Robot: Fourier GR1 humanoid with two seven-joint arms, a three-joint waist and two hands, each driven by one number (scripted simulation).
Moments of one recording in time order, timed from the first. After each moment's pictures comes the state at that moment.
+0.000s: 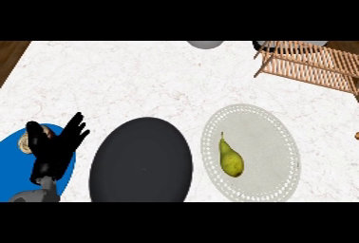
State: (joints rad) left arm -0.03 0.23 0.07 -1.38 0.17 -0.01 0.28; right arm -0.49 -0.55 -0.32 -1.85 0.28 0.33 0.65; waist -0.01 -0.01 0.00
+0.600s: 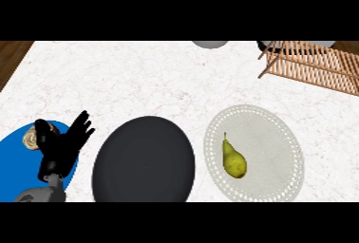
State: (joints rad) left arm -0.05 0.20 0.06 -1.37 0.15 0.00 0.29; right arm -0.78 -0.78 -0.45 -1.42 0.25 0.34 0.59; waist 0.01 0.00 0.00
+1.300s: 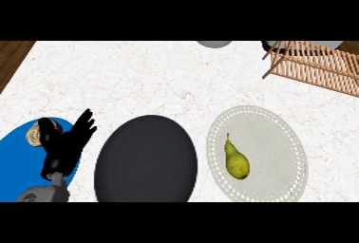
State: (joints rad) left arm -0.06 0.19 0.05 -1.39 0.13 0.00 0.30; right arm -1.04 -0.94 -0.37 -0.80 0.38 0.34 0.21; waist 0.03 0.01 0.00
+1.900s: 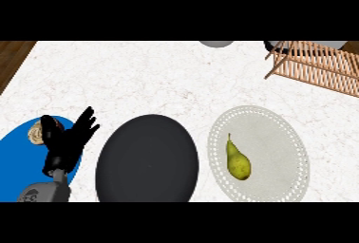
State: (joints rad) left arm -0.09 0.18 0.06 -1.36 0.13 -0.02 0.28; right arm -1.16 -0.94 -0.31 -0.46 0.51 0.20 -0.02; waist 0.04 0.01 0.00
